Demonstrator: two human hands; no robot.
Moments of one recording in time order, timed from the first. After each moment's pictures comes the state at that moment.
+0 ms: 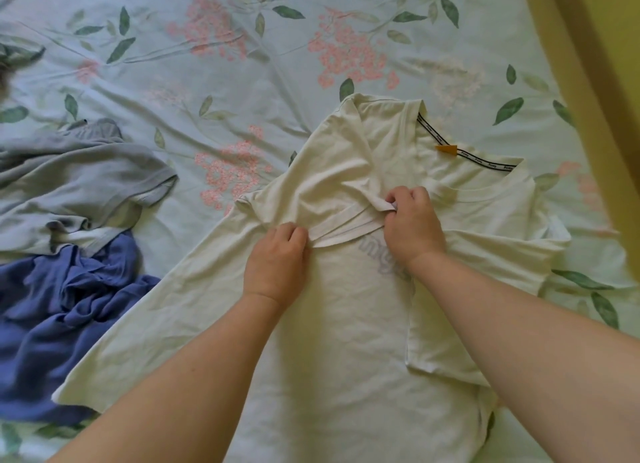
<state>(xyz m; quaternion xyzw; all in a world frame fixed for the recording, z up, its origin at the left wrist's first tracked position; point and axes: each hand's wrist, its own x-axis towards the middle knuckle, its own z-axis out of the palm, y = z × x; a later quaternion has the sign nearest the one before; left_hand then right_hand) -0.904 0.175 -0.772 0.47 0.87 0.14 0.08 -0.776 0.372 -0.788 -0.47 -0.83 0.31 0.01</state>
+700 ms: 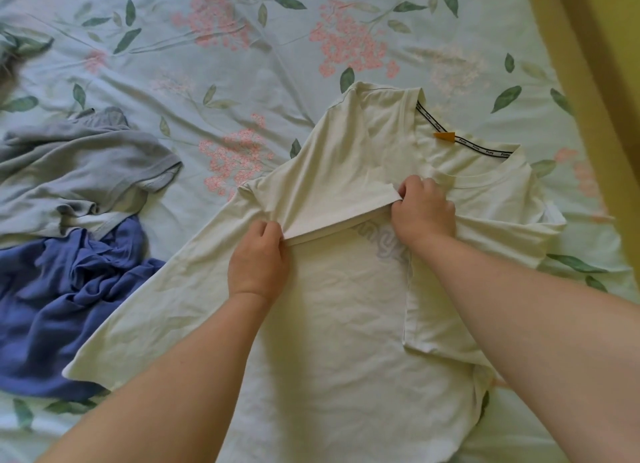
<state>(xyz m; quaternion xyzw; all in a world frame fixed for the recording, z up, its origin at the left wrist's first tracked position) -0.897 0.146 -0.758 0.34 0.92 0.14 0.13 -0.767 0.381 -0.785 -0.51 -0.83 0.21 -0.06</state>
